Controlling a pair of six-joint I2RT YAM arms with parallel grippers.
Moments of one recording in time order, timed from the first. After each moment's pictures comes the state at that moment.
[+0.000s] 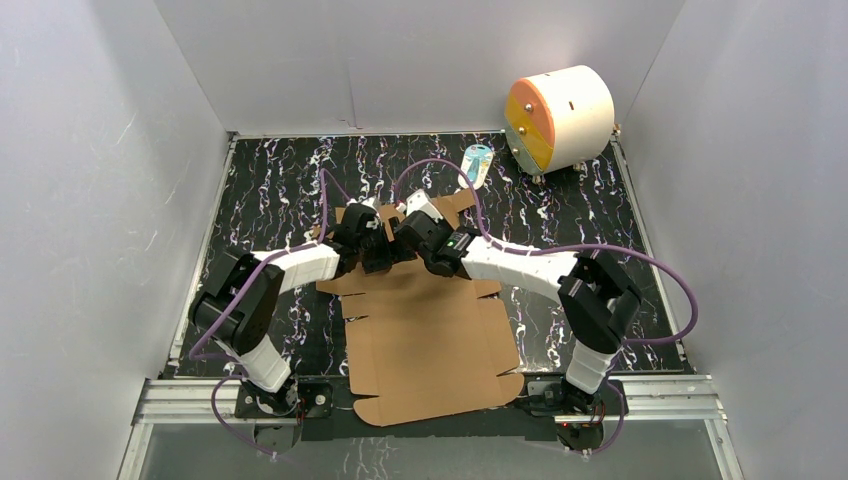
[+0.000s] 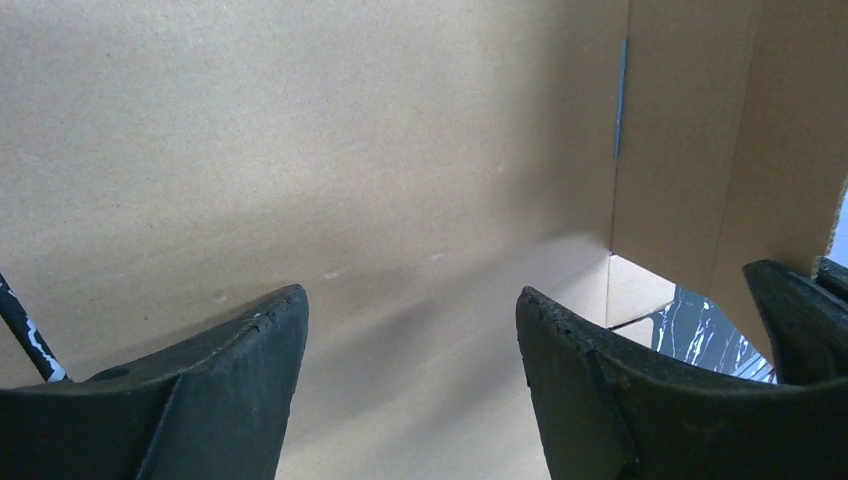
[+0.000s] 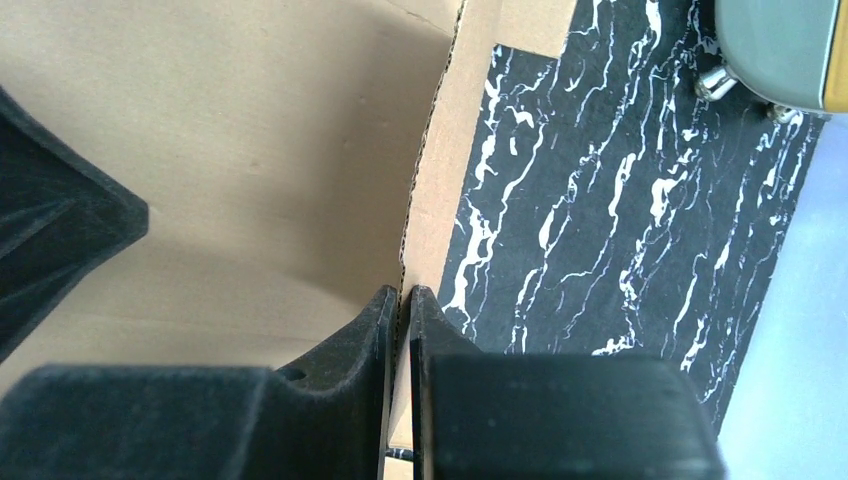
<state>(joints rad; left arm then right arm) -0.52 1.66 0.82 0.03 0.20 -0.74 0.99 1.74 1.25 -0.48 0.70 0.10</state>
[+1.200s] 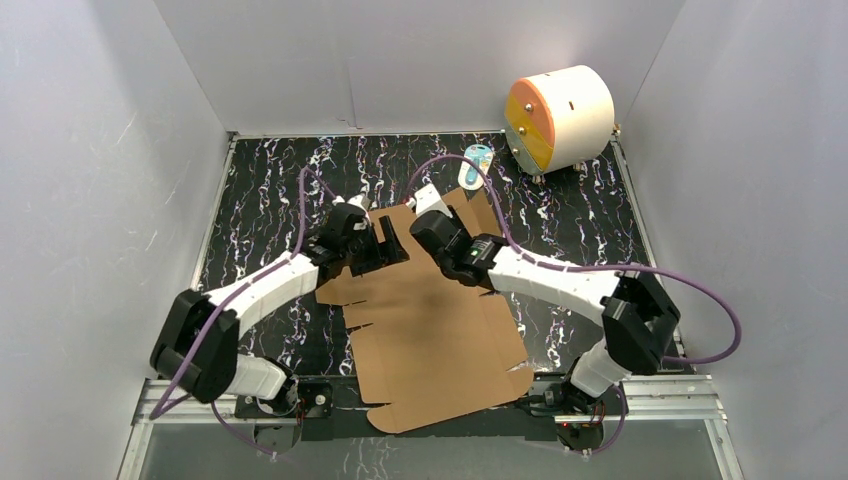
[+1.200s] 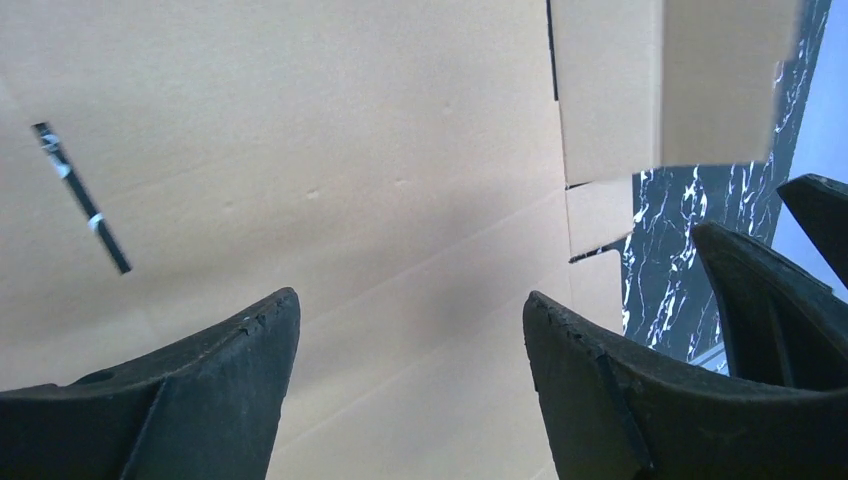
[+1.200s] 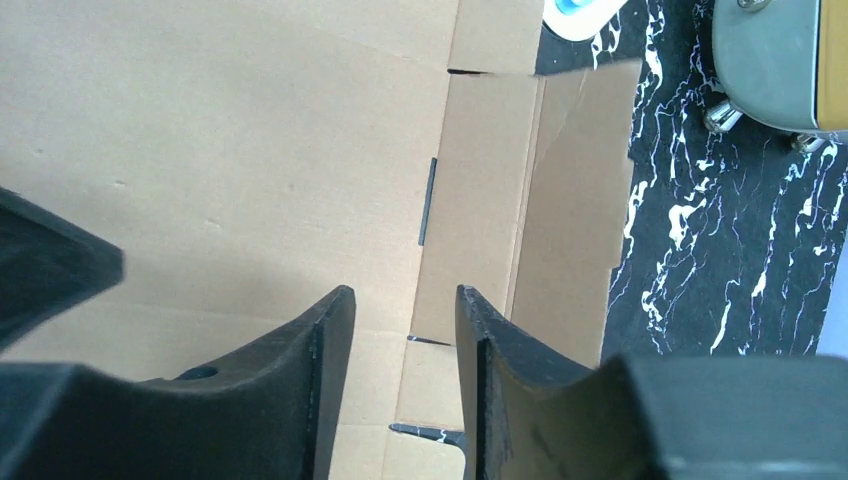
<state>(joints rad) -0.54 1.42 0.80 -0.18 0.14 -0.74 1.01 1.57 1.15 -0.38 0.64 0.11</state>
